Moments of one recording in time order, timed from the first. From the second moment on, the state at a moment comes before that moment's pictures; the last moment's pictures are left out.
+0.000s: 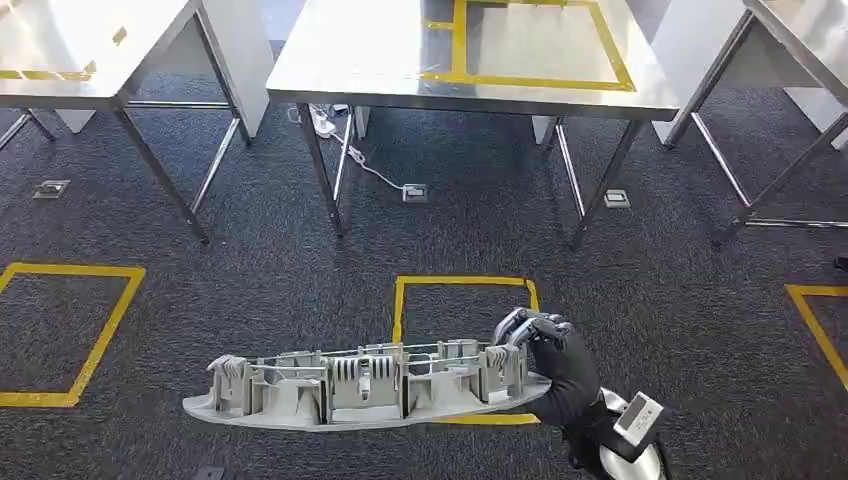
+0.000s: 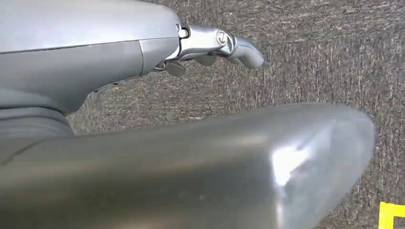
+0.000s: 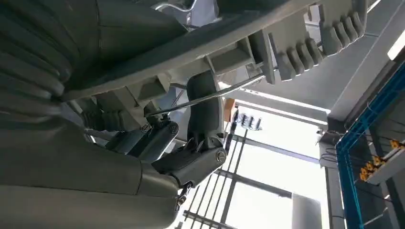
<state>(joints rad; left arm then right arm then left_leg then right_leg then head) -0.06 0.00 0.53 -0.20 -0.45 0.14 -0.28 -0.01 -0.05 0.30 -1.62 0.08 0.31 -0.70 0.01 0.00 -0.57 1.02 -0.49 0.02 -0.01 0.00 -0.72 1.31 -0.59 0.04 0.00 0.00</state>
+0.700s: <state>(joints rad) -0.06 0.00 0.53 -0.20 -0.46 0.13 -0.28 0.03 -0.06 0.29 -1.64 0.07 0.29 -0.70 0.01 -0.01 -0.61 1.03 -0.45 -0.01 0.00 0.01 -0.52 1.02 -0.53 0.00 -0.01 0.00</state>
